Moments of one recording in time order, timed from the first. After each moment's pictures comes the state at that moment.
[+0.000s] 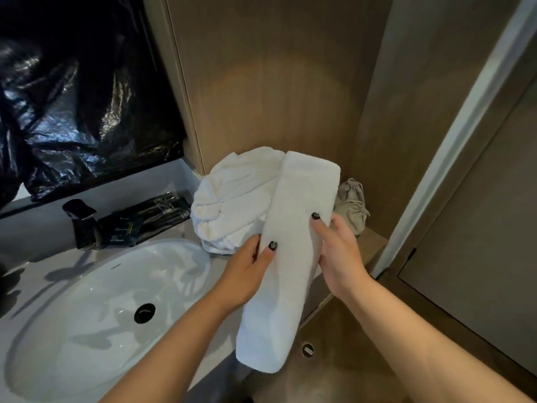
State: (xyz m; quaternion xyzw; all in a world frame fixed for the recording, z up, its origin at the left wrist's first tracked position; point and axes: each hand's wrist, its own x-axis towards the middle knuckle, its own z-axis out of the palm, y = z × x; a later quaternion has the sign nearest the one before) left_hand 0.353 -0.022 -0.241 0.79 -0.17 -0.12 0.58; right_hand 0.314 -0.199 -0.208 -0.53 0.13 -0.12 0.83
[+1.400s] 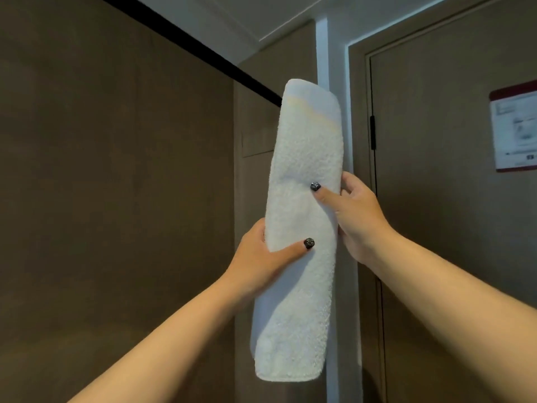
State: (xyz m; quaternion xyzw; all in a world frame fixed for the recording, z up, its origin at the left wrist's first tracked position) left_hand 0.535 -0.572 0.127 0.63 -0.45 0.05 0.63; right_hand 0.464 -0.725 0.178 -0.62 -0.14 -0.41 0.65
